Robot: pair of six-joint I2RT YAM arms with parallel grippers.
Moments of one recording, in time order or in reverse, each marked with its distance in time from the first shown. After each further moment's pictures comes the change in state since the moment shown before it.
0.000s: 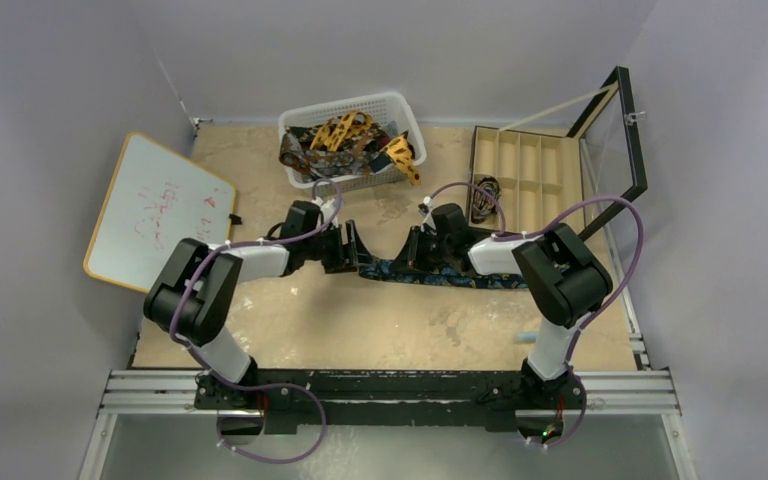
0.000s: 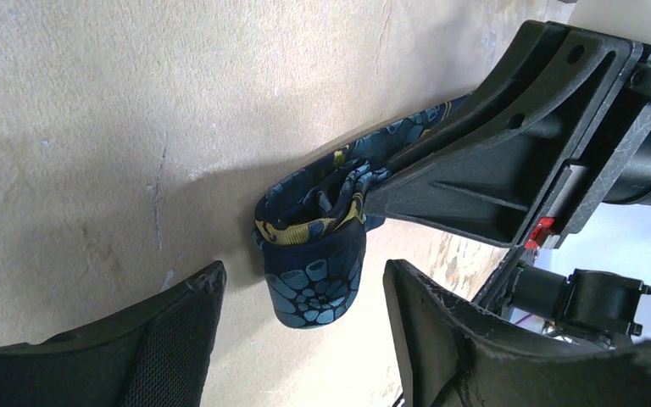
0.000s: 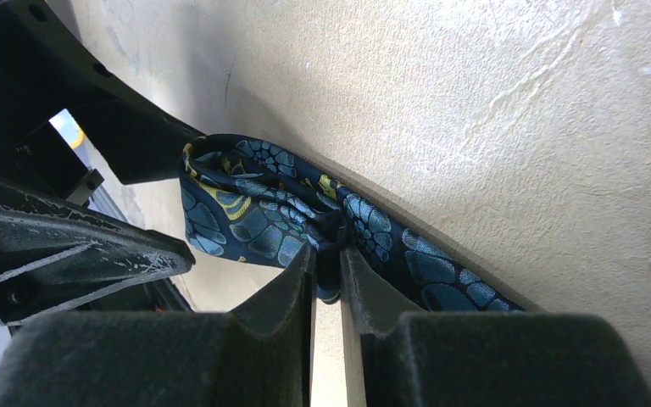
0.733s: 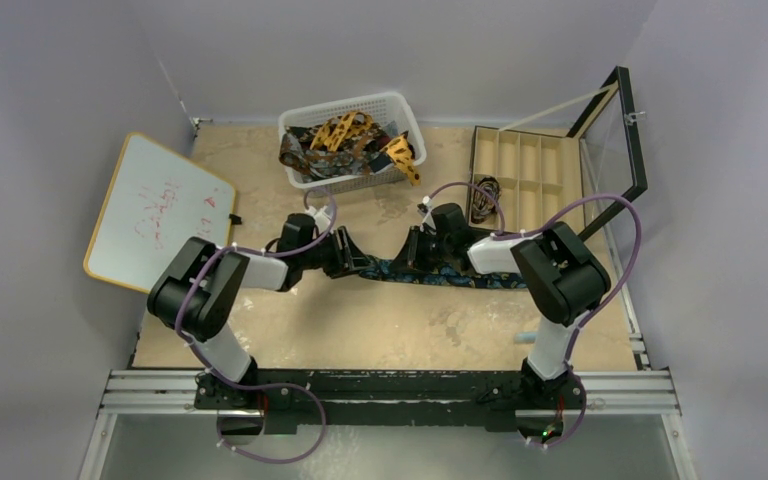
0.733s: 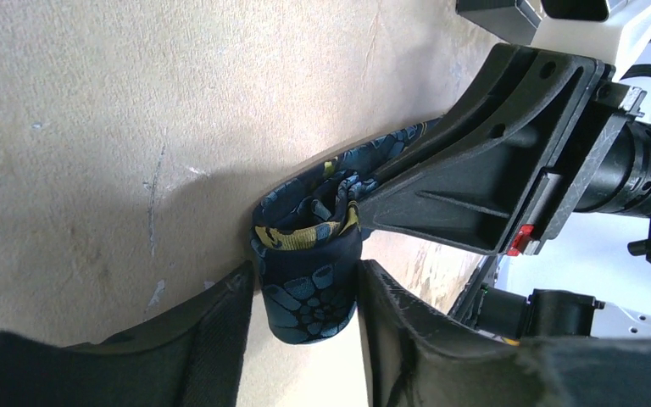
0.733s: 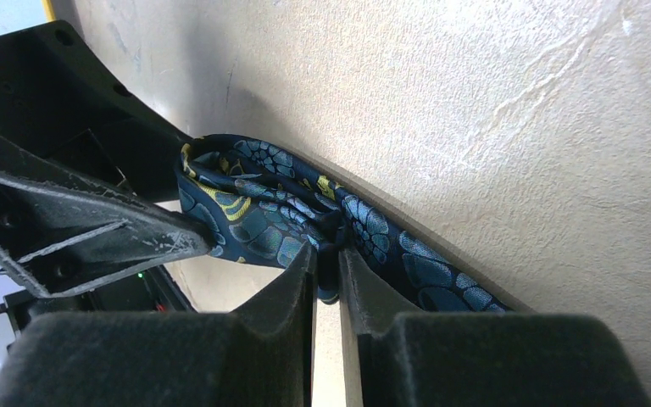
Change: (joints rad) left arm 0.002 0.034 -0.142 0.326 0.006 -0.176; right arm -0.001 0.015 0.006 0.007 -0.017 -0.007
